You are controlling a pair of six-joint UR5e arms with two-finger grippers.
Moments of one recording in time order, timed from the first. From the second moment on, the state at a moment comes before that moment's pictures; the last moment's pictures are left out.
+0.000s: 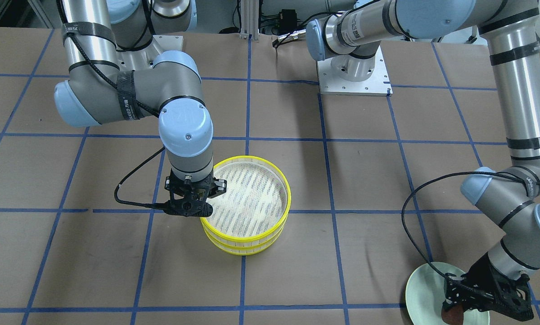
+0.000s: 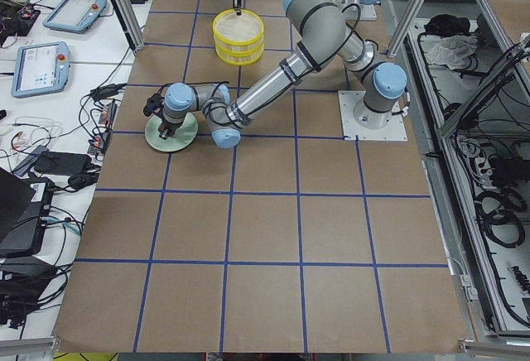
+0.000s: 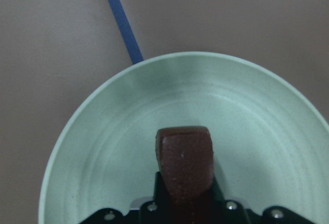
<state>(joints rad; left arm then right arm) -1.16 -2.33 -1.42 -0.69 1.23 0.73 1.82 -1.15 1.59 -1.95 -1.64 0.29</state>
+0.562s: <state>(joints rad) -1.16 -2.23 -1.44 -0.70 1.24 0.70 1.82 -1.16 1.60 -1.93 -1.65 0.26</state>
